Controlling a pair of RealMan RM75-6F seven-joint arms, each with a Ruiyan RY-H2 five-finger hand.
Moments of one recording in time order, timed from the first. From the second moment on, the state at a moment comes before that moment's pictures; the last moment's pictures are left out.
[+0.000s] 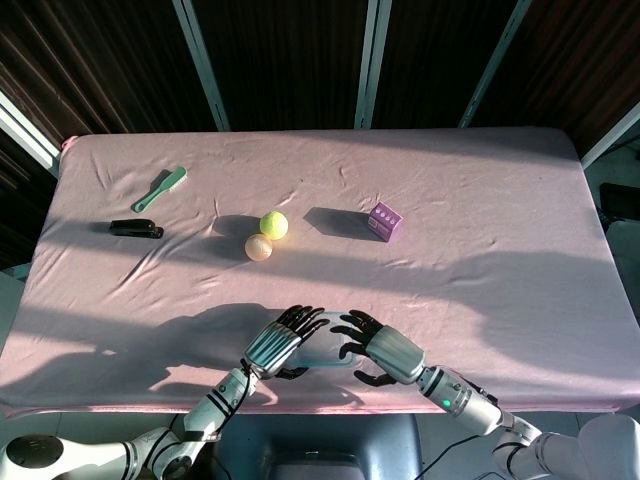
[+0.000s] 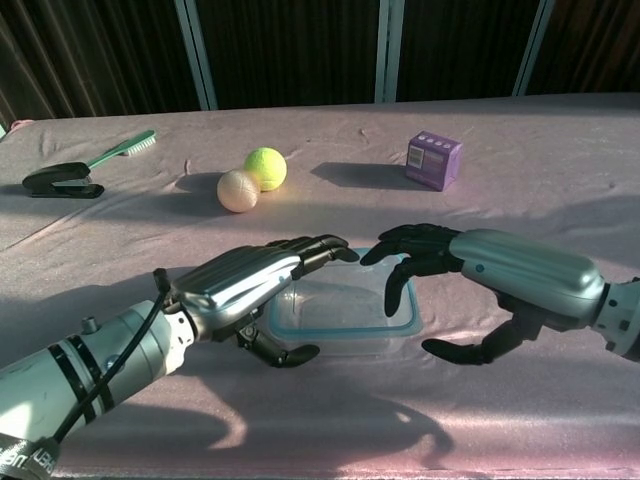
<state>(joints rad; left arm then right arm) -0.68 -1.86 -0.05 -1.30 1.46 0.98 0.14 0.58 -1.68 -0.12 -1.08 -1.87 1.28 0.40</state>
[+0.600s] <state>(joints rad) -0.68 -1.85 -0.05 -1.32 1.46 0.98 0.14 0.61 -1.70 -0.11 -1.09 -1.82 1.25 0.38</state>
